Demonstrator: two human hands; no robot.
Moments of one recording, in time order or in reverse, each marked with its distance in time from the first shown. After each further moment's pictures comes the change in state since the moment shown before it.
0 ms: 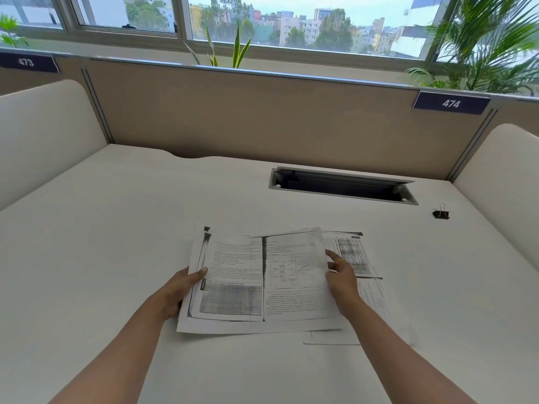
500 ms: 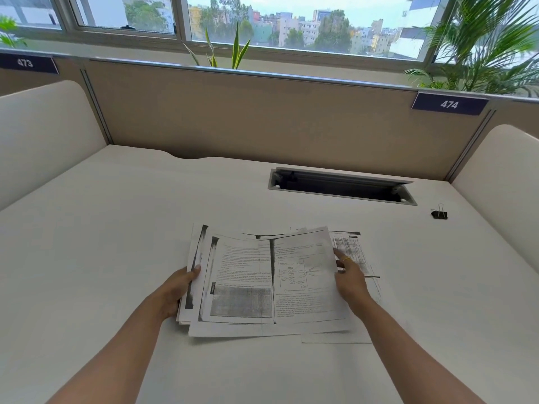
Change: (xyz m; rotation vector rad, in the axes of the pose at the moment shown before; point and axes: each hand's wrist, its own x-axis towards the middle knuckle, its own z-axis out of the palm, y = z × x) left_hand 0.002 0.002 0.000 -0.035 0.075 -0.046; right_hand 0.003 -0.003 -0.019 -0.192 -0.023 -0.052
